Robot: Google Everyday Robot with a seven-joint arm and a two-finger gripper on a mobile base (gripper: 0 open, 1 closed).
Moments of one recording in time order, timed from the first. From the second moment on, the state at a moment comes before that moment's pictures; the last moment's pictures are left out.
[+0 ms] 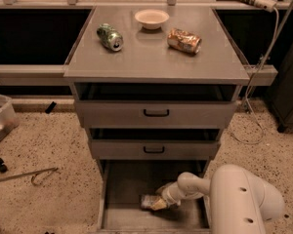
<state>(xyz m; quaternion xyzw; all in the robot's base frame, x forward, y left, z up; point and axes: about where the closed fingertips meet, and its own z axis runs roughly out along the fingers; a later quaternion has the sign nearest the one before) 0.569 -0.067 0.130 -0.52 0.80 0.21 0.21</state>
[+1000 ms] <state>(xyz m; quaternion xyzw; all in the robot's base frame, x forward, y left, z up) 0.522 -0.071 0.320 -0.49 0.75 0.25 0.37</state>
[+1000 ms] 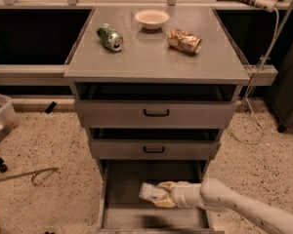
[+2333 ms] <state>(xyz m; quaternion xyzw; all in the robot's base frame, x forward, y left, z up) 0.472 -0.119 0.427 -0.47 0.73 0.23 0.44</state>
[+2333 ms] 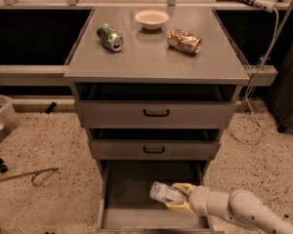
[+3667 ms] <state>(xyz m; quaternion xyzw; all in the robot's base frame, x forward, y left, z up) 0.505 -0.099 0.639 -0.52 0.62 0.21 0.54</state>
